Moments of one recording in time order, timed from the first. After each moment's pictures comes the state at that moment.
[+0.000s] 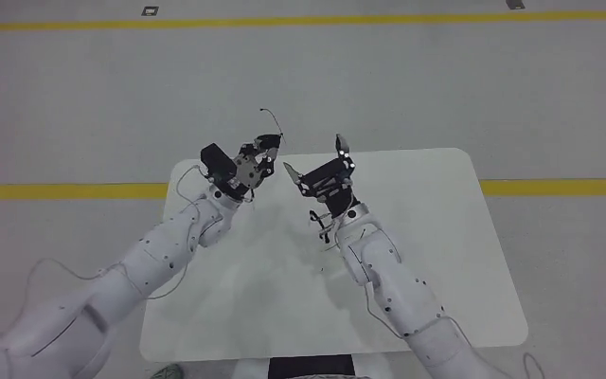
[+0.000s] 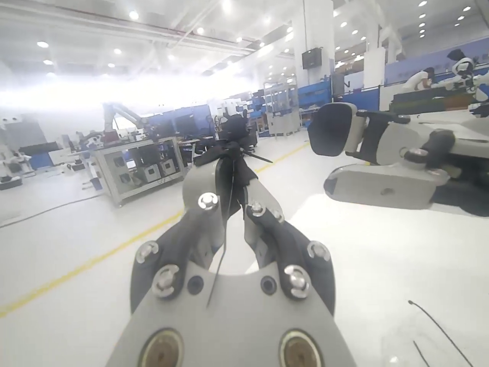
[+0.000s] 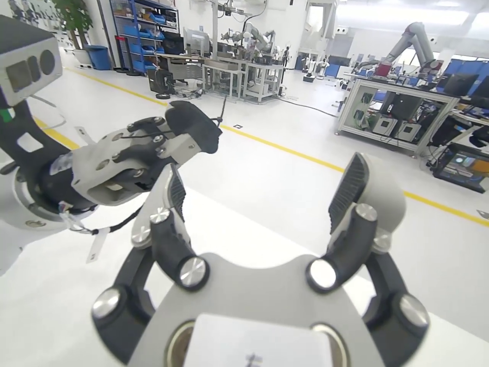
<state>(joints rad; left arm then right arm) 0.80 -1.03 -0.48 -1.14 0.95 -0.16 0.95 -1.31 -1.41 0.98 -1.68 -1.57 0.10 -0.07</state>
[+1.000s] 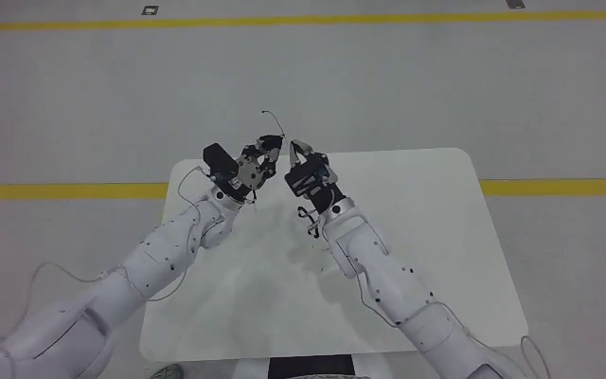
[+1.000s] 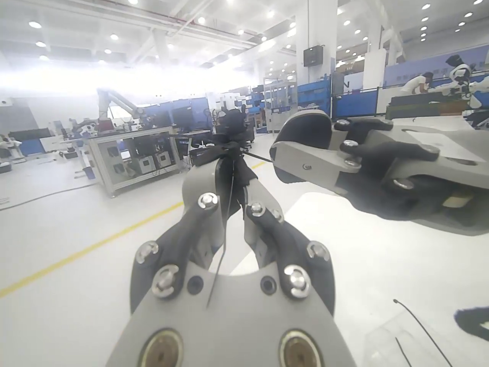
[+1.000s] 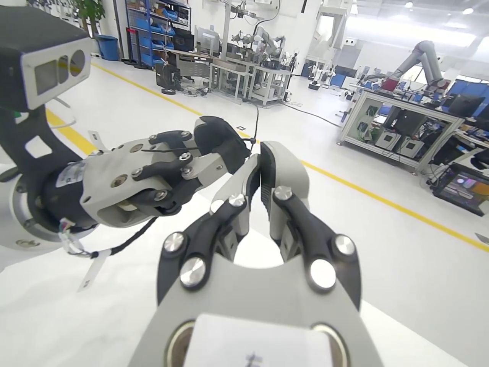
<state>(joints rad) 0.82 -1.03 -0.49 -1.15 0.93 -0.17 0.92 -1.21 -1.40 0.87 -1.60 -1.57 0.14 -0.08</state>
